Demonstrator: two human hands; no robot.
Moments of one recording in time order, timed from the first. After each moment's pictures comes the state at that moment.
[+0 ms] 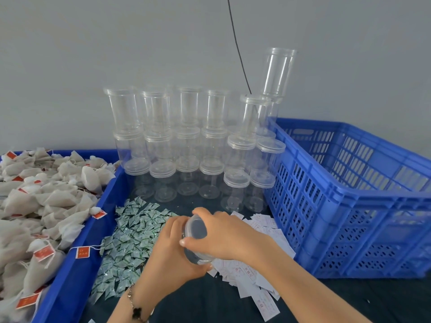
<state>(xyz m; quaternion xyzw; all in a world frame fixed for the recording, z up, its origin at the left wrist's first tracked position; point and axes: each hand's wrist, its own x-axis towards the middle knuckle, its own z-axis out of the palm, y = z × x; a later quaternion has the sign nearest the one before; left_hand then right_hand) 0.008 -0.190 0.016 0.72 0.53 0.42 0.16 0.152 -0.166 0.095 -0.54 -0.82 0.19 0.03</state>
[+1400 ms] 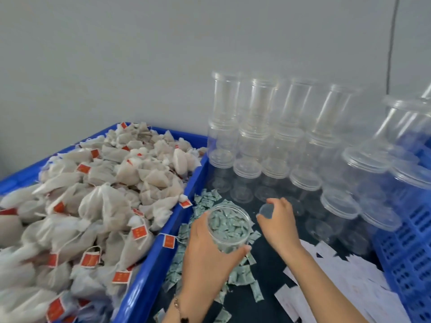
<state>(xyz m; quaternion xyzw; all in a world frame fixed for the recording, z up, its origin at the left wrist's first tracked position) -0.053 -0.182 0.002 0.43 0.71 0.53 0.18 0.063 -0.051 0.021 -0.59 -0.72 0.24 0.28</state>
